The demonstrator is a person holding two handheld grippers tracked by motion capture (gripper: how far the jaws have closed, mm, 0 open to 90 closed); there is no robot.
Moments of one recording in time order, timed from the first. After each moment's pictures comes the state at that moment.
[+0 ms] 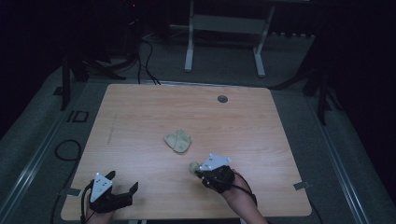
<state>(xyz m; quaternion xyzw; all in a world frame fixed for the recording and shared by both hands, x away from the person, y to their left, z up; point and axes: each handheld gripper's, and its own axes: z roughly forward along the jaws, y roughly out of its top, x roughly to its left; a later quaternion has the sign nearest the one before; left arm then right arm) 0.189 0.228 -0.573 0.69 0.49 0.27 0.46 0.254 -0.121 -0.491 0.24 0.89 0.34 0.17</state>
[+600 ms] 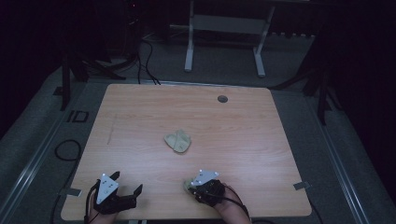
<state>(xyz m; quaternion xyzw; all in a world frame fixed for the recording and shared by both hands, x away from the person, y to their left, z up) 0.188 0.215 -0.573 0.71 0.47 0.27 0.45 0.243 -0.106 -0.554 0.23 0.91 0.31 0.12</state>
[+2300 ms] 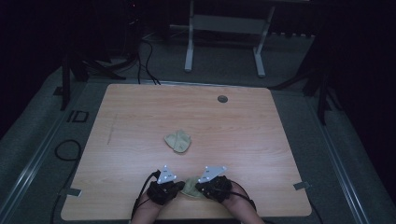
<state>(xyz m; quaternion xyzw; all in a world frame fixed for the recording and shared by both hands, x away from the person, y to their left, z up) 0.235 0.085 -0.574 0.82 0.39 0.08 0.41 0.255 -0.129 -0.539 0.21 0.92 0.32 0.09</state>
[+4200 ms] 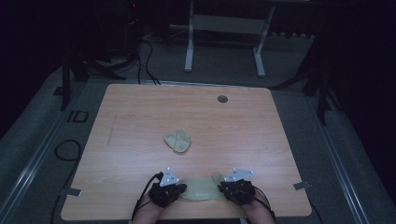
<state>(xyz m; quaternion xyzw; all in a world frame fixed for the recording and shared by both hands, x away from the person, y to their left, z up) 0.229 0.082 -0.573 0.83 0.37 0.08 0.41 0.247 -0.194 -0.555 0.33 0.89 0.31 0.12</state>
